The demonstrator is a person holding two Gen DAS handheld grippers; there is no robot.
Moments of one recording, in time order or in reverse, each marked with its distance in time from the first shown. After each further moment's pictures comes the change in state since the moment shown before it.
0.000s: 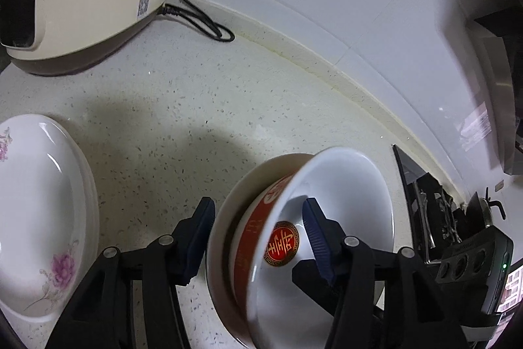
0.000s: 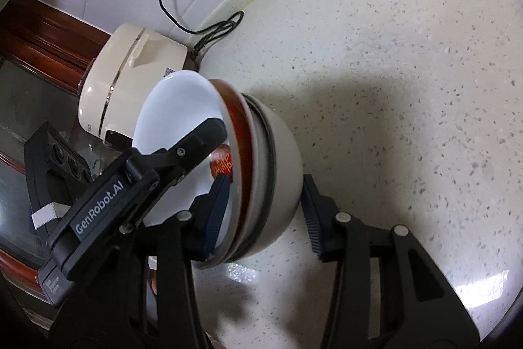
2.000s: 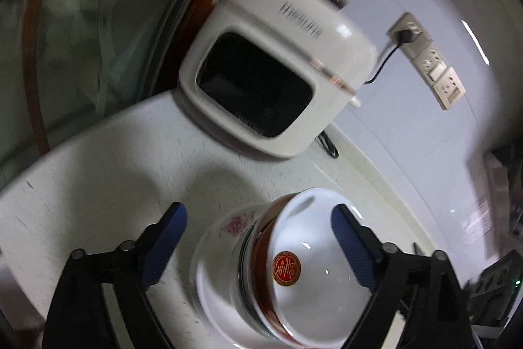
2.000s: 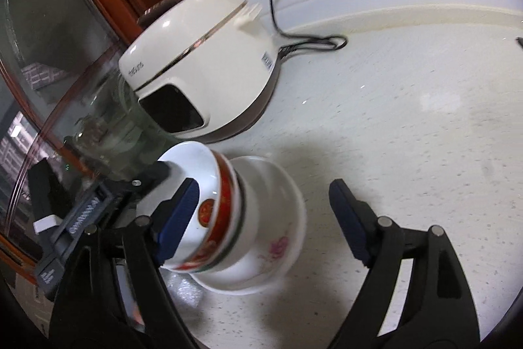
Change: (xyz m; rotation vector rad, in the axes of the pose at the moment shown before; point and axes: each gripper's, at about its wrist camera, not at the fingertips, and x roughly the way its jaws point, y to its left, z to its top) left arm -0.147 0.175 0.008 -0.220 -0.381 0.095; right arm 0.037 0.162 -0.065 -0.359 -0.203 -0.111
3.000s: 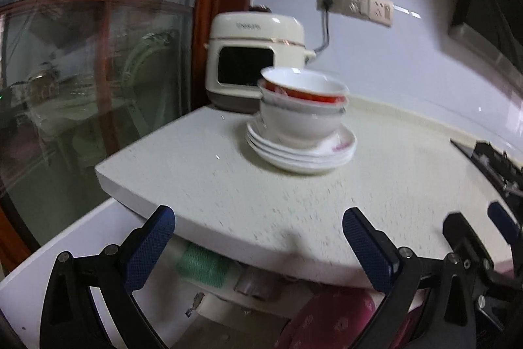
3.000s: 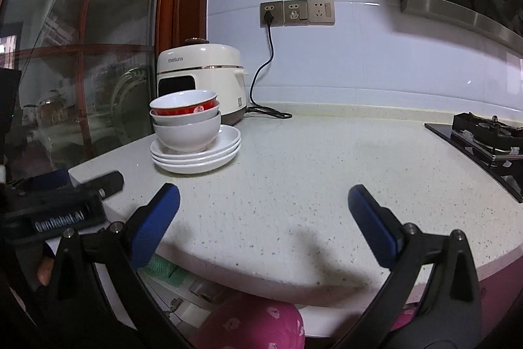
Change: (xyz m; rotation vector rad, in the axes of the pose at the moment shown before) left arm -0.112 0.013 -0.179 0.444 -0.168 0.175; right arm -0.103 -0.003 -0.200 -0.363 -0.467 -0.243
